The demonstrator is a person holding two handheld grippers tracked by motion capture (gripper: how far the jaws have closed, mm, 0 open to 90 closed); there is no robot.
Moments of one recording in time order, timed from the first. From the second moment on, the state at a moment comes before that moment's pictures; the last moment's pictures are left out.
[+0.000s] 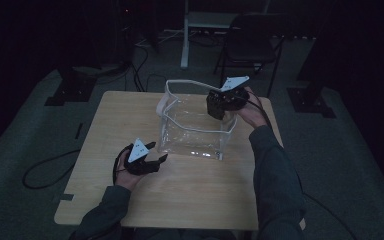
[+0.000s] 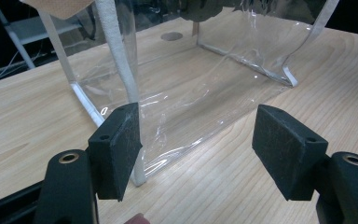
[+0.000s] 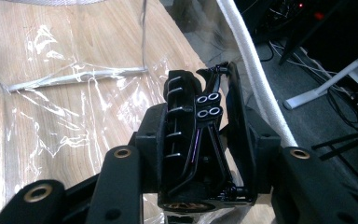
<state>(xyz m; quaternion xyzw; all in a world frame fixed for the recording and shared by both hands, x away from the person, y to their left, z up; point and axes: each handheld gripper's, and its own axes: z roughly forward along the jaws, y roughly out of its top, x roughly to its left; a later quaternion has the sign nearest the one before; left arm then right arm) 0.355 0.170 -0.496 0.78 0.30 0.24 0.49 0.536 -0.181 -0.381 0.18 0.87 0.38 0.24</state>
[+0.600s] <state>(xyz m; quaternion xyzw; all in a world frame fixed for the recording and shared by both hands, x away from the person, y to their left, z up) 0.355 0.168 -0.498 0.78 0.30 0.24 0.49 0.540 -0.175 -0.372 0.16 0.93 0.27 0.21</state>
